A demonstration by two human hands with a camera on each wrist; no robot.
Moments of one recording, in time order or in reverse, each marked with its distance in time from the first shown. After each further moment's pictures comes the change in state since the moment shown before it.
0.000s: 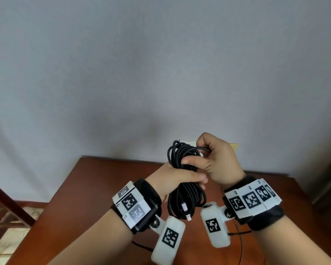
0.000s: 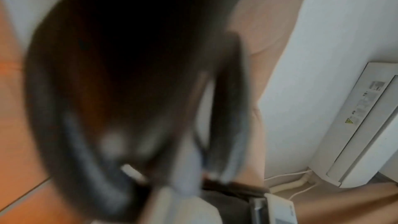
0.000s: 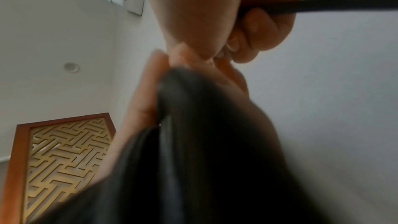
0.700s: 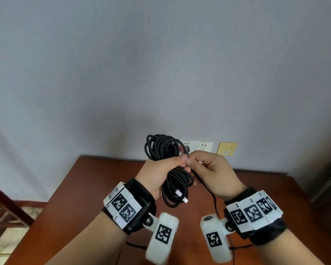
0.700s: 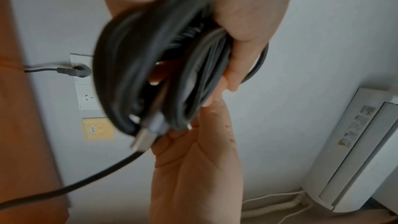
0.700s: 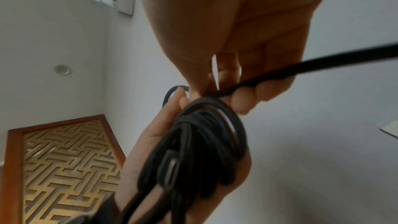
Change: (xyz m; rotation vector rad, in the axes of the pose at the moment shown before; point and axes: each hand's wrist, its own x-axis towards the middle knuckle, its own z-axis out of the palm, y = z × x) left_hand 0.003 -0.006 -0.015 -0.319 0.275 0.094; right_hand -0.022 0.008 0.008 0.137 -0.187 0.091
